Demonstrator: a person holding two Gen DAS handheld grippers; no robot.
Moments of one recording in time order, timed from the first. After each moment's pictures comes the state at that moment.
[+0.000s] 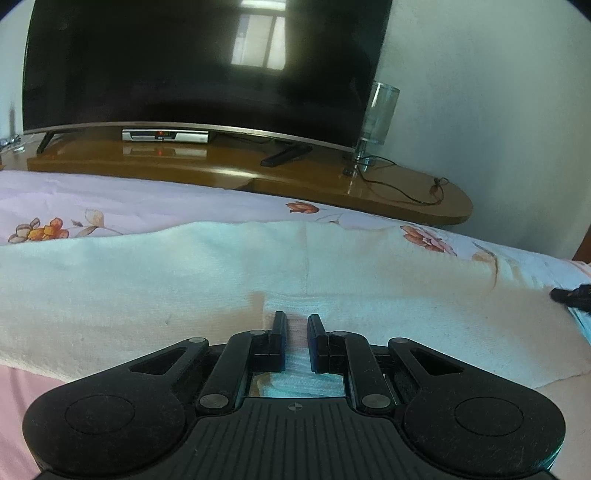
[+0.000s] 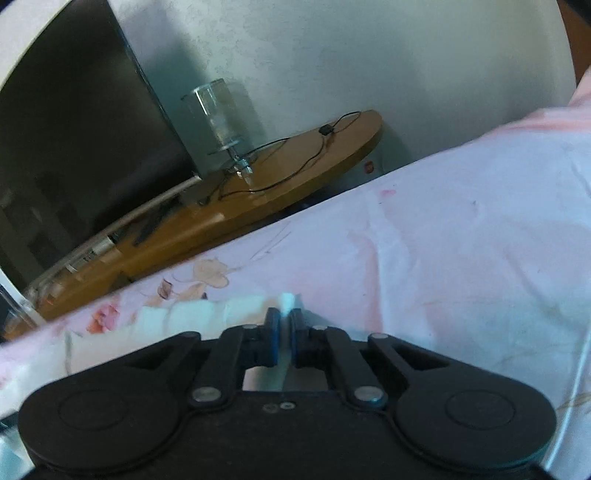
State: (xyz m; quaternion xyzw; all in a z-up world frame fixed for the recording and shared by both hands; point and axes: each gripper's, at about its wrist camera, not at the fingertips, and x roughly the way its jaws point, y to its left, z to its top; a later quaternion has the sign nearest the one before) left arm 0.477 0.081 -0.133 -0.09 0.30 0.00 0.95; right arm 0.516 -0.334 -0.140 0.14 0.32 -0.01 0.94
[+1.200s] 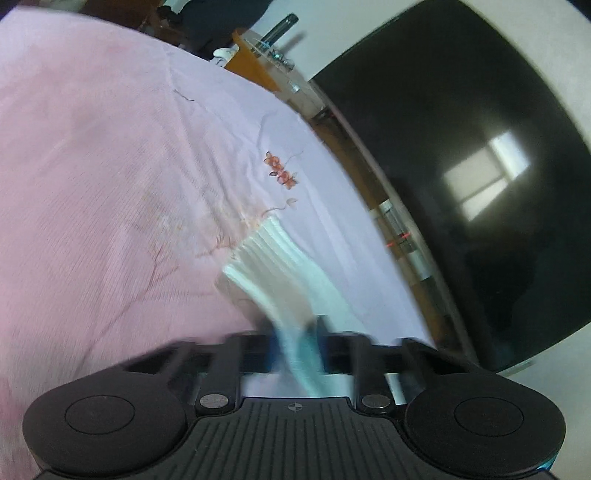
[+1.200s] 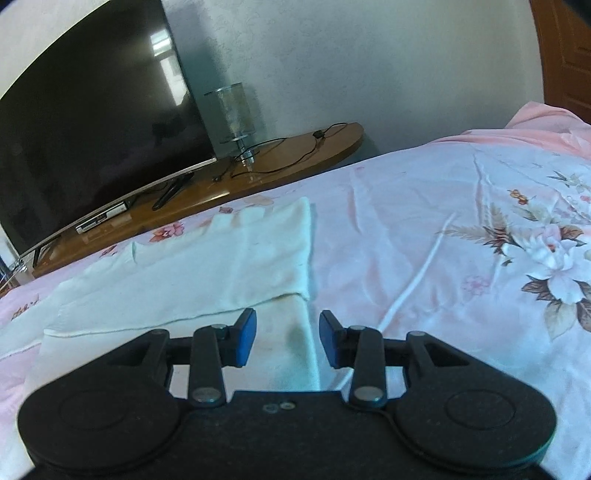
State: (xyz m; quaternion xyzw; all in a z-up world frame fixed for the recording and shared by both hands) left arm 0.357 0.419 -0.166 -0.47 0.20 0.24 0.82; right arm 0.336 -0.270 -0.107 0.12 0.32 -0.04 0.94
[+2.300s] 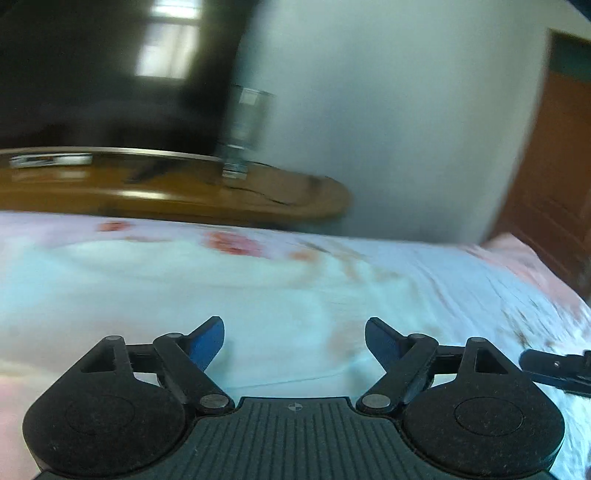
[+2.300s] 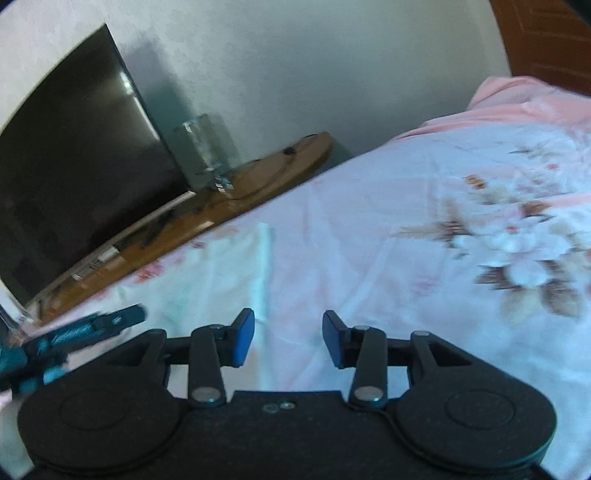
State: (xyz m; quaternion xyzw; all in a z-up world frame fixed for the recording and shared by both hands) left arm 0.457 -0.013 -0.096 -0.10 0.26 -0.12 0.95; right arm 0.325 -0.312 -0.097 0.22 0.28 -0.04 0.93
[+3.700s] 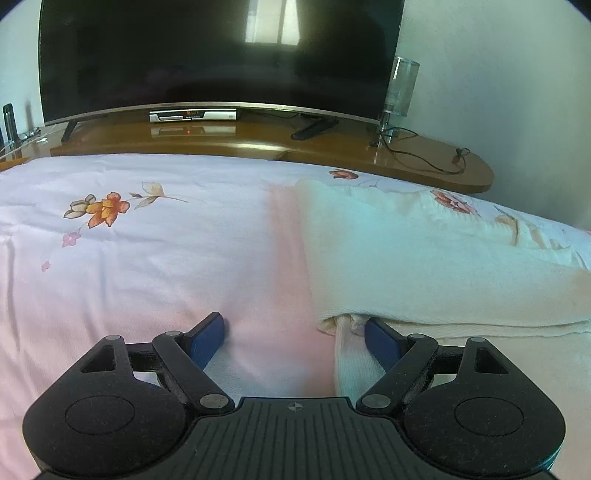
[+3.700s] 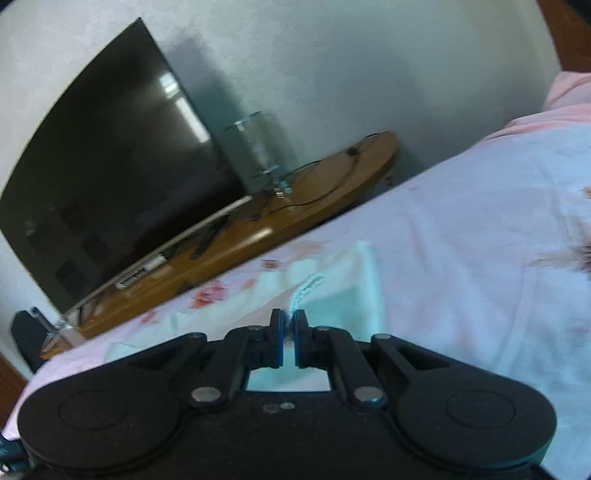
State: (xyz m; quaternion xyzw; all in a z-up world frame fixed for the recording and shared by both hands) left arm 0.446 0.107 -0.137 -0.07 0.34 0.03 0.94; right arm 0.402 -0.288 -0.101 0.22 0.28 0.01 0.94
